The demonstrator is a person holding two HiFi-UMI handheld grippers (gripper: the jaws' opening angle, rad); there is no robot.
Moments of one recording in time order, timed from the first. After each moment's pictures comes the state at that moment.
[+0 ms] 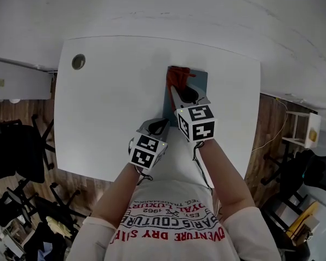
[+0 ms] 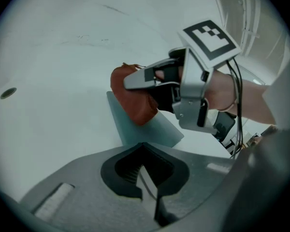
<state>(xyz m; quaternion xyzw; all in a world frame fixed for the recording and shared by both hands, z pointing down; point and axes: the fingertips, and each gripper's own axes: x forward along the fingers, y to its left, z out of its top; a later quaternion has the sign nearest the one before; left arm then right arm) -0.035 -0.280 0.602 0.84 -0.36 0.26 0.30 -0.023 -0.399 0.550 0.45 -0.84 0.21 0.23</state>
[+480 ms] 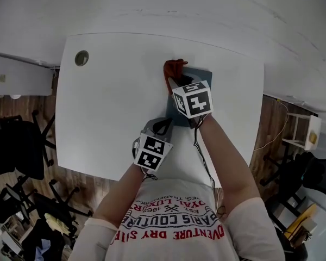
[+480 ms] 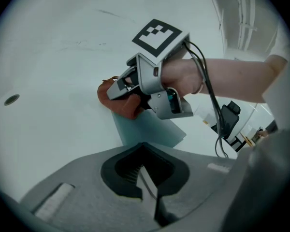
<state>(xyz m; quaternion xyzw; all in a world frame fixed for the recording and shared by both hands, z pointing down) -0.035 -0.280 0.602 0.84 -0.38 0.27 0.27 -0.046 -0.429 0.593 0.39 -0.82 0.26 0.32</state>
